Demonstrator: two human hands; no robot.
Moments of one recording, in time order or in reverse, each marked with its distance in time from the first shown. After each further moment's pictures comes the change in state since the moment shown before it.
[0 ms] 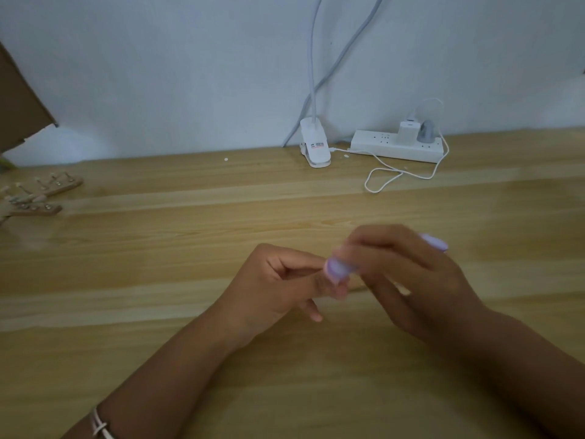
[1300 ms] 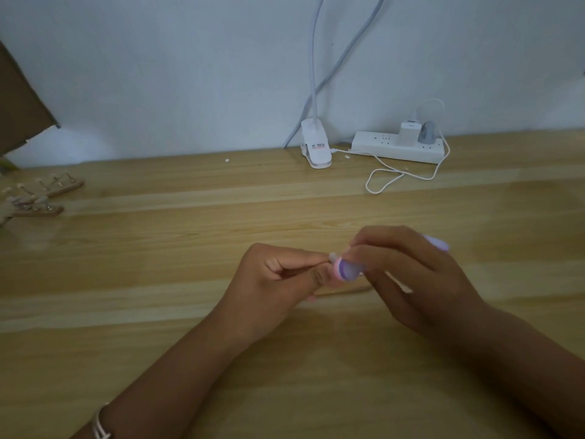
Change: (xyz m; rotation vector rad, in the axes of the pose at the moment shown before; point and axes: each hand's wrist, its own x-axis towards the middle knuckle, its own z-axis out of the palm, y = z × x) left_hand -0.002 0.005 0.003 0.208 0.144 0.104; right_hand -0.004 0.003 -0.003 -0.010 -0.003 -0.001
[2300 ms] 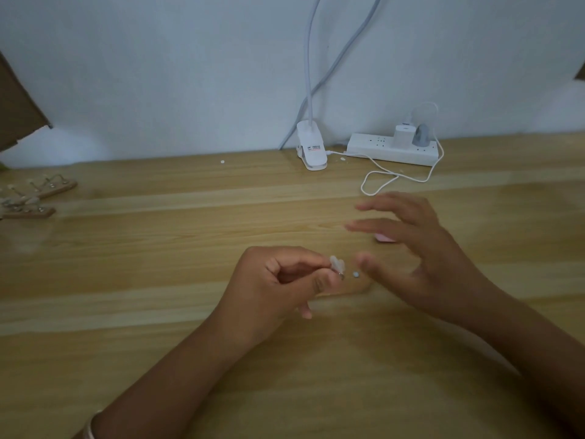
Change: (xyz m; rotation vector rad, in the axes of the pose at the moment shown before) left_hand 0.001 -0.005 0.004 -0.046 0.008 0.035; right_hand 0.011 0.008 -0.014 0.017 -0.161 0.422
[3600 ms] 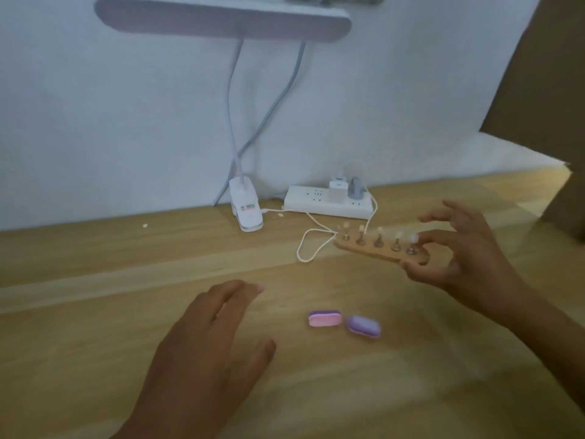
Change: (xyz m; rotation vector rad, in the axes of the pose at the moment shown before) left_hand 0.061 0.007 0.012 1.025 0.070 0.099; right_hand 0.020 0.127 -0.105 -0.381 0.062 0.470
